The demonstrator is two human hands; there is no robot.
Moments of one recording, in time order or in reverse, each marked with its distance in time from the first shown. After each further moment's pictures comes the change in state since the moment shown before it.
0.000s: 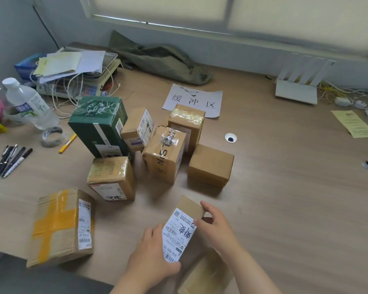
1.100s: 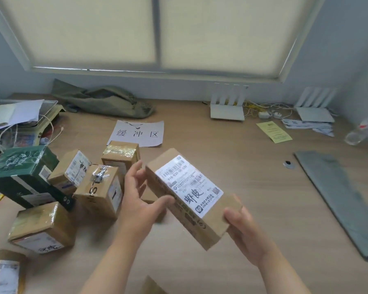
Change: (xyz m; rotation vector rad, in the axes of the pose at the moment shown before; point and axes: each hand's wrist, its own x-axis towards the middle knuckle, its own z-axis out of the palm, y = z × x) left_hand 0.011 0.226 -0.037 -0.787 0.340 0.626; right_hand -0.092 -0.022 -0.233 0.523 -0.074 -0.352
